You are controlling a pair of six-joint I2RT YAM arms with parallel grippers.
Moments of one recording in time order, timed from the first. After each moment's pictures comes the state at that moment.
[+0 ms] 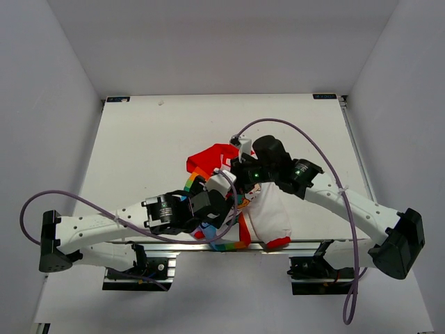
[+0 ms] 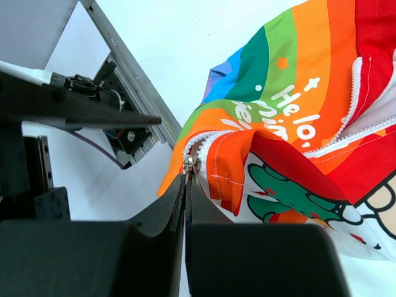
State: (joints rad) left arm -1.30 1.14 1.06 -0.75 -0.57 -0.43; right arm 0.86 1.26 1.10 -0.43 -0.41 0.41
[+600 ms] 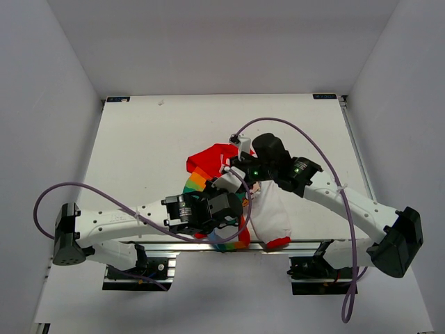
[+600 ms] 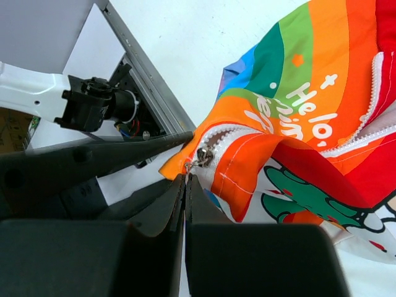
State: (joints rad) left arm -1.36 1.29 1.13 -0.77 -0.86 -0.44; right arm 0.86 1.28 1.12 -0.43 -0.46 0.46
